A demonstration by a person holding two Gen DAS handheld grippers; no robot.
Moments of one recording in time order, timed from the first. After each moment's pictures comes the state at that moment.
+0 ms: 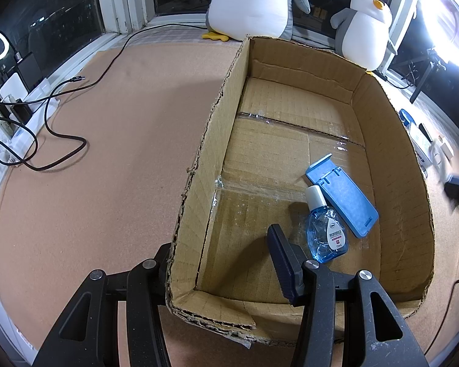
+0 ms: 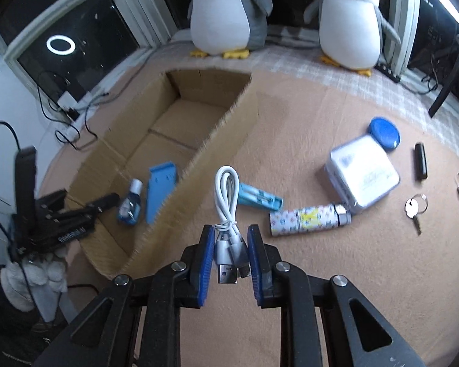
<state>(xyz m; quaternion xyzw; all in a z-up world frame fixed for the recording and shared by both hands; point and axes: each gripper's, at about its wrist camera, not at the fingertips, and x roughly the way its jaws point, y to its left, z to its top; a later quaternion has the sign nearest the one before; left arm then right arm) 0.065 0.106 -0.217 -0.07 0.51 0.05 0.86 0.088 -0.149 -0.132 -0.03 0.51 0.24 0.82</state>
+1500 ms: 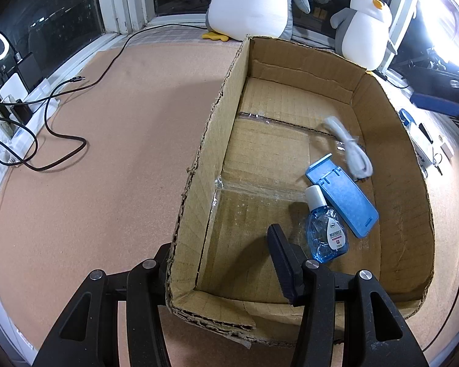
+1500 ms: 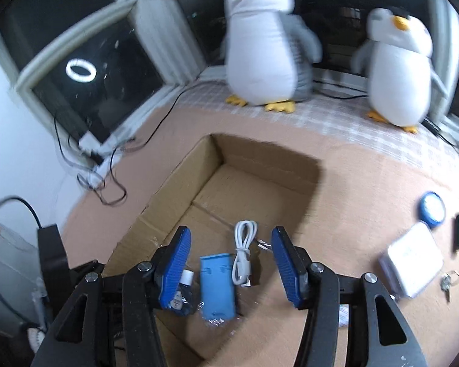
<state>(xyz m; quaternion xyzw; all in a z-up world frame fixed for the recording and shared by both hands) 0.064 0.104 -0.219 -0.07 0.50 0.05 0.86 0.136 -0.102 -0.111 0.02 0.47 0.27 0.84</state>
